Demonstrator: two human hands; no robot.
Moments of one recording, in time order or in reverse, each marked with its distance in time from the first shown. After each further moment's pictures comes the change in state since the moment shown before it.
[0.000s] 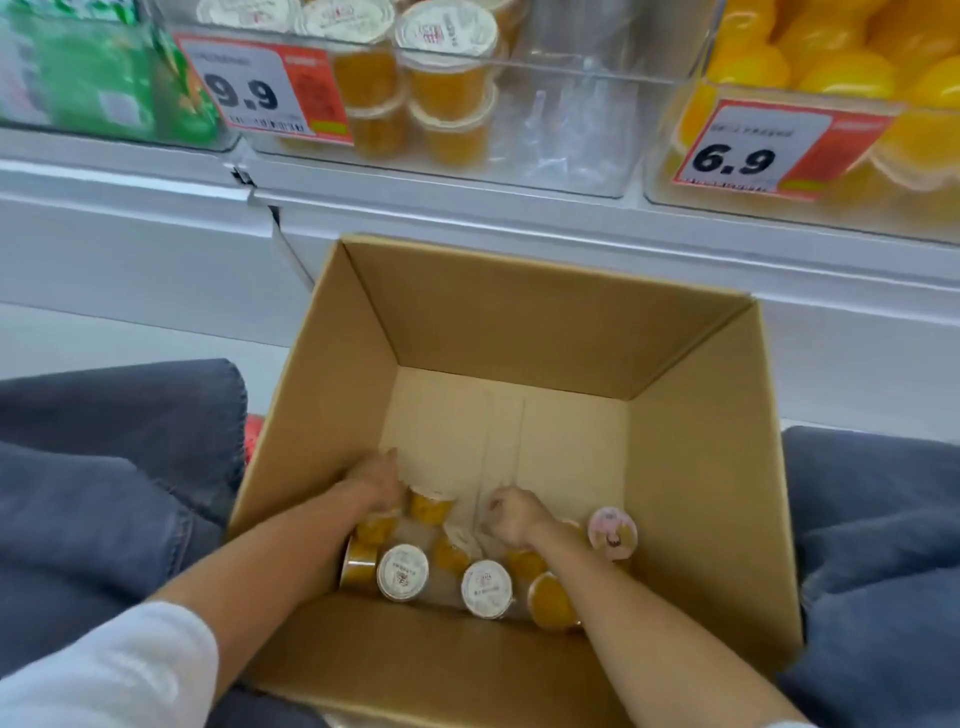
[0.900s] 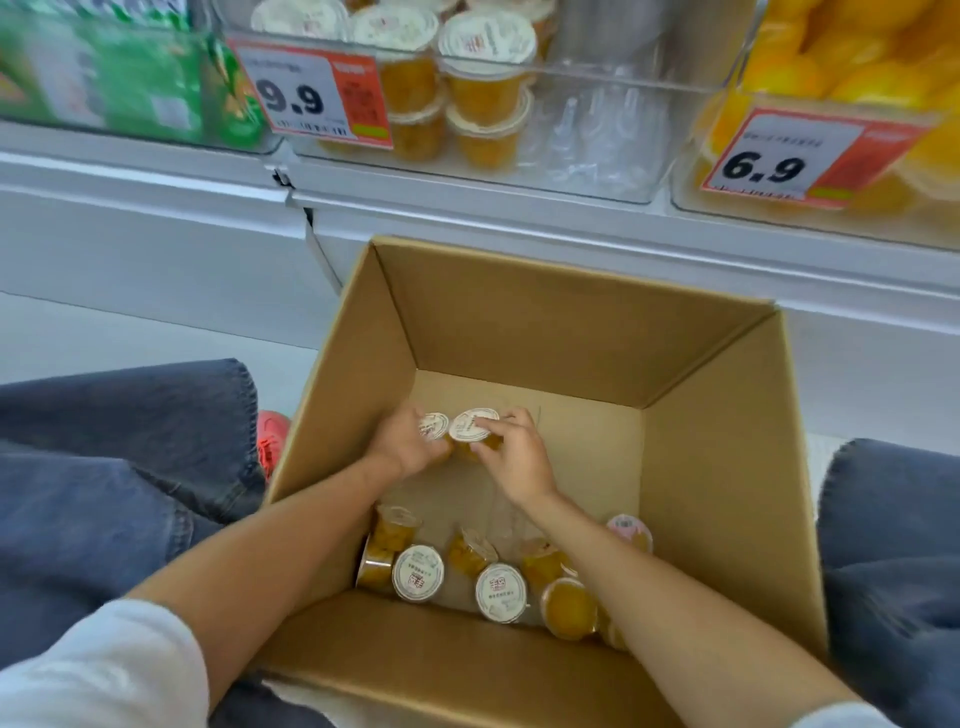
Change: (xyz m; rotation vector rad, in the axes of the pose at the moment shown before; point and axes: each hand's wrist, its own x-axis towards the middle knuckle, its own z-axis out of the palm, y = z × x) left_hand -0.051 0.033 -0.054 -0.648 0.307 0.104; right_hand -0.021 -0.064 -0.038 0.227 0.523 -0.344
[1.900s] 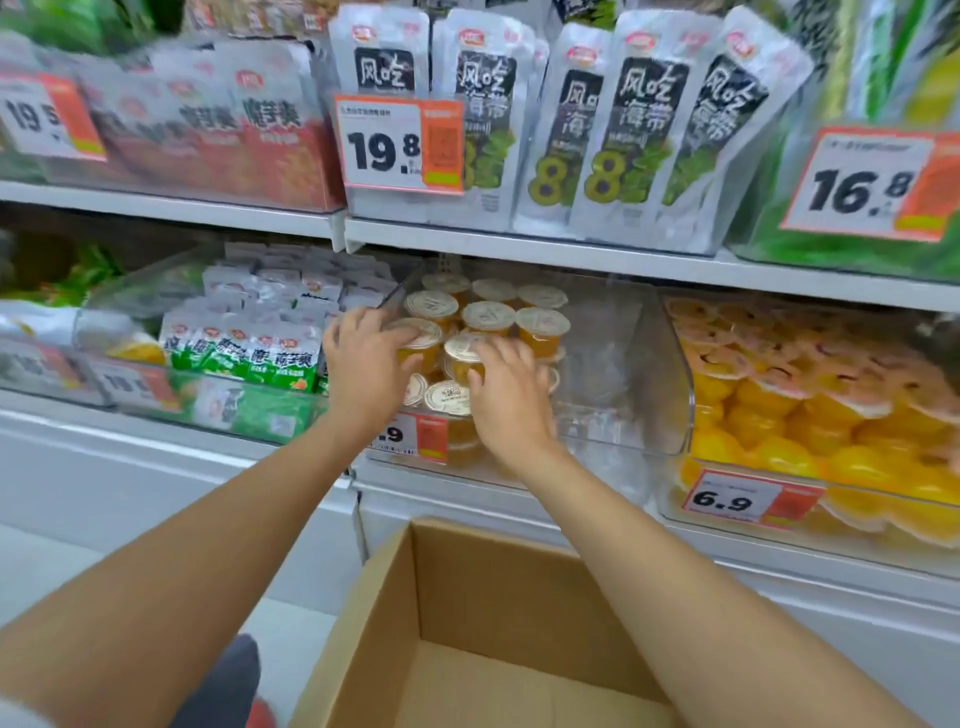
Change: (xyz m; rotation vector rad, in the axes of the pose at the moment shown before) left_hand 0.023 0.217 -0.292 0.412 1.039 0.614; right_hand 0.111 -0.297 -0.187 -0.429 0.632 -0.564
